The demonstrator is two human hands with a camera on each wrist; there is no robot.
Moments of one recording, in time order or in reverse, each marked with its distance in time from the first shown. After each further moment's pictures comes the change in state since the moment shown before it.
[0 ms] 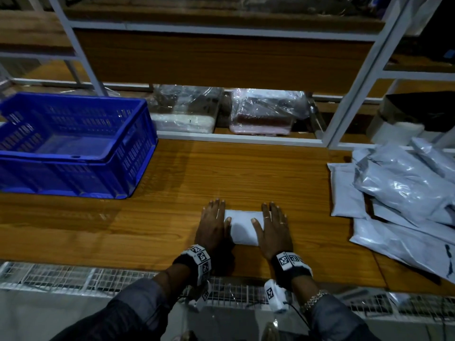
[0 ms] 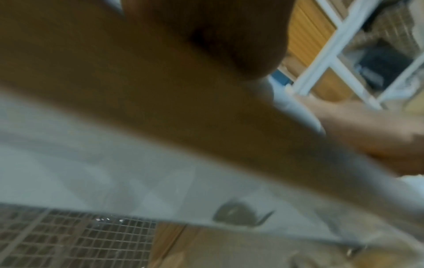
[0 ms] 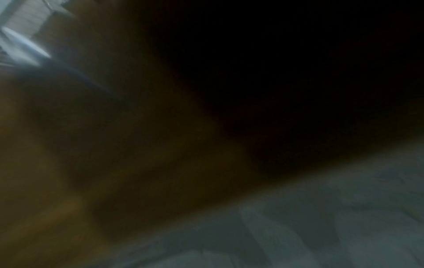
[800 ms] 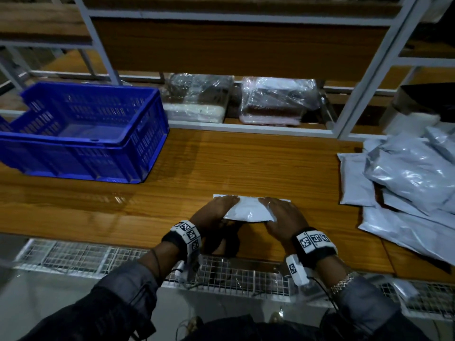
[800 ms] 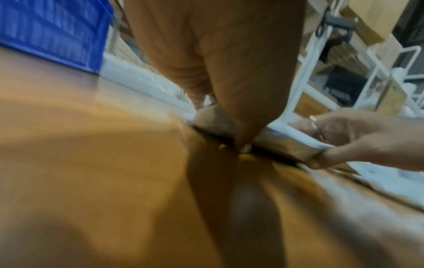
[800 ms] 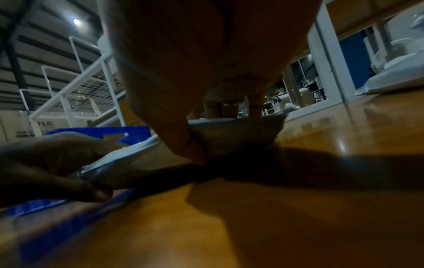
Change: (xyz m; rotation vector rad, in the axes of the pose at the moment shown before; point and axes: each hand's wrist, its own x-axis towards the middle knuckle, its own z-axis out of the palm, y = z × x) left_hand -0.014 -0.022 -0.056 -0.155 -0.238 0.322; right_hand -0.009 0.002 -0.054 0.027 -0.141 -0.350
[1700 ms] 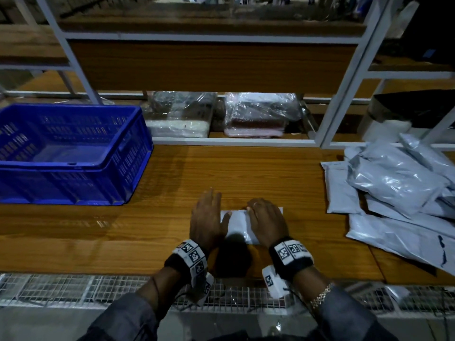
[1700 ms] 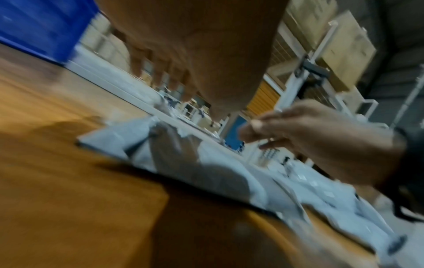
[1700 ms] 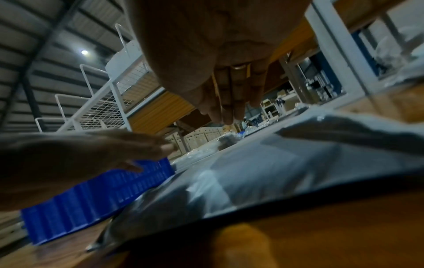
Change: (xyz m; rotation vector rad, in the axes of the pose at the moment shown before) left_hand 0.031 0.041 -0.001 0.290 0.400 -0.347; right_hand 0.027 -0.034 -0.003 -0.021 0.400 0.028
